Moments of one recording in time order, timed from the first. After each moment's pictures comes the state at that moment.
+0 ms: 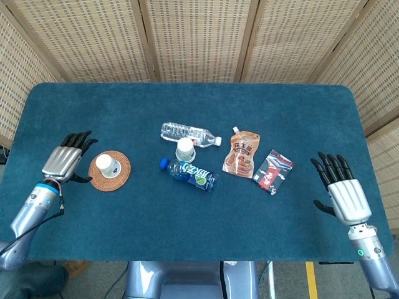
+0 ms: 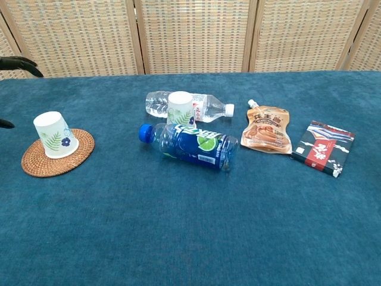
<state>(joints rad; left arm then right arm) -0.57 -1.21 -0.20 -1.46 1.21 0.86 0.12 0.41 -1.22 -0.18 -1.44 -1.41 1.65 -0.01</state>
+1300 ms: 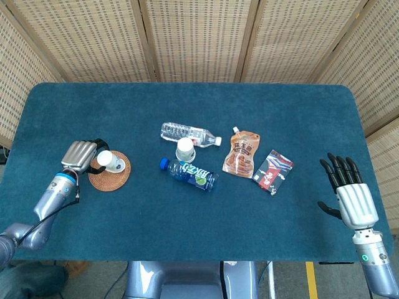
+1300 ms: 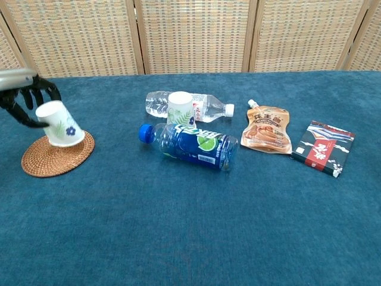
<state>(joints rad) -0.68 -1.37 -0.18 -1.23 1.21 0.82 0.00 0.29 -1.22 0.00 -1.44 -1.51 1.57 0.02</state>
